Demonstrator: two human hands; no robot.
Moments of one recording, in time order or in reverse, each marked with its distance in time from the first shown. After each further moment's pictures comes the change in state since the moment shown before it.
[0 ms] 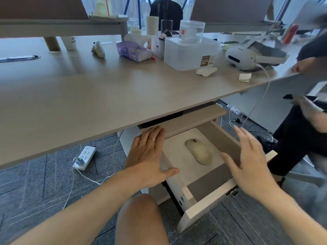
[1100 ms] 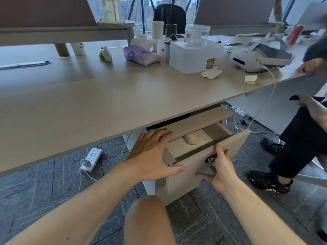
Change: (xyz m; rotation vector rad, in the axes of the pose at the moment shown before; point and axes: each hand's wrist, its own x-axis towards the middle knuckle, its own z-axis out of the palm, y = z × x) left_hand 0.003 -0.020 -0.024 -0.159 -0.038 0.088; right_hand 0.021 -0.053 0.079 1.384 -0.042 0.995
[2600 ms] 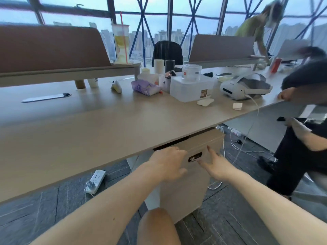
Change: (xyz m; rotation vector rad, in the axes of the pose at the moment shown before) left_hand 0.016 0.037 -0.053 0.114 -0.215 0.044; right_hand -0.023 -0.067 0.008 -1.442 -0.156 -0.429
